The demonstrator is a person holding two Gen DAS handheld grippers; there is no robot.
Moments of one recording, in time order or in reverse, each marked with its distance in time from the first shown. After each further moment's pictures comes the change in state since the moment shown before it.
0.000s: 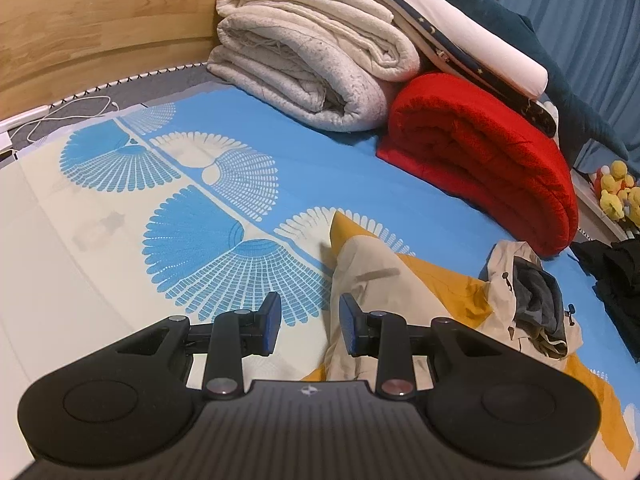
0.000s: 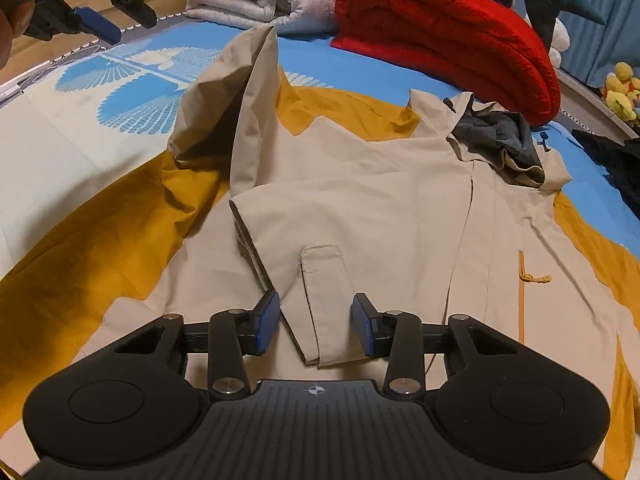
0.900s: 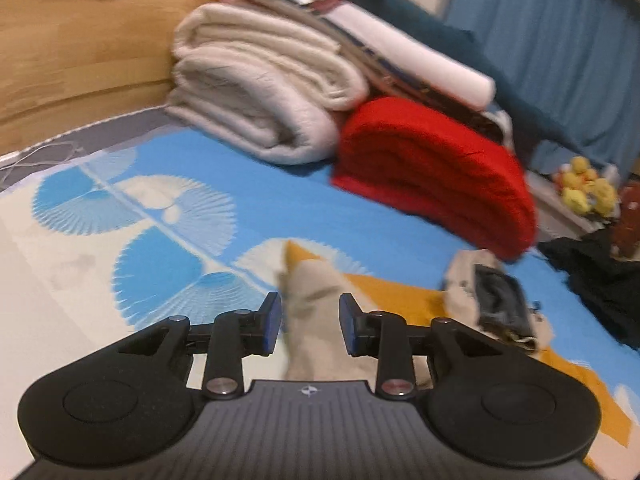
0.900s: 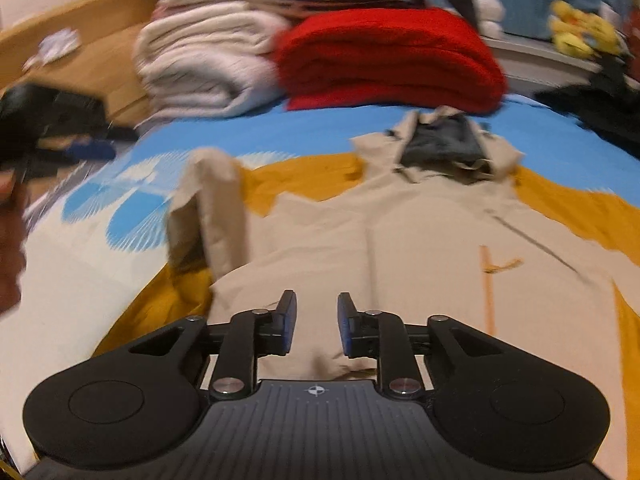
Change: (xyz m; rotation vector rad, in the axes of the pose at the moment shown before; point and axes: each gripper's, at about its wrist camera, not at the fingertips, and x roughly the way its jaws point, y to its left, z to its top) left arm -0.020 -0.026 -0.007 0.073 -0.099 -0.072; right arm -0.054 -0.056 0.003 0.289 -0.150 0.100
